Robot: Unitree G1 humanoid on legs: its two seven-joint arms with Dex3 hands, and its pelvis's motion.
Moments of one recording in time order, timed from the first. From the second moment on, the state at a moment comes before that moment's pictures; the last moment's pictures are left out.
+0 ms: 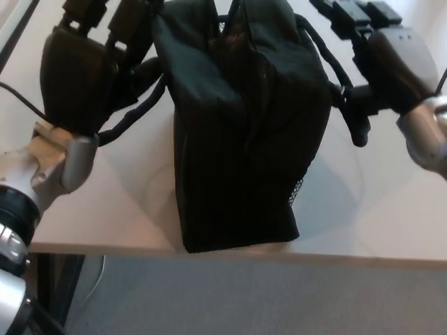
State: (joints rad) left_arm -0.96 0.51 -0.47 1.06 0.95 -0.58 1.19; right_arm -1.07 -0.42 0.30 1.19 -0.73 -0.70 -0.46
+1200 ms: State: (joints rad) left_arm -0.11 0.82 -0.04 0.28 0.65 -0.66 0.88; right_arm -0.20 -0.74 -0.19 0.05 -0.35 -0.70 -0.08
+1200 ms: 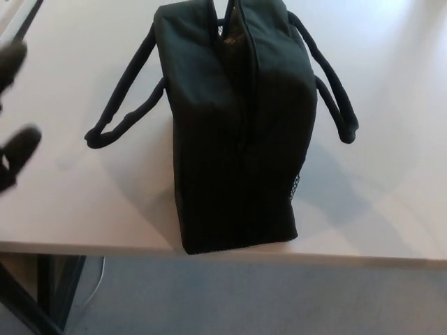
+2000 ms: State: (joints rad) left_arm 0.83 0.72 0.02 0.11 0.39 -0.92 0.80; right_arm 0.62 -0.37 -0.07 0.07 -0.29 -0.81 -0.08
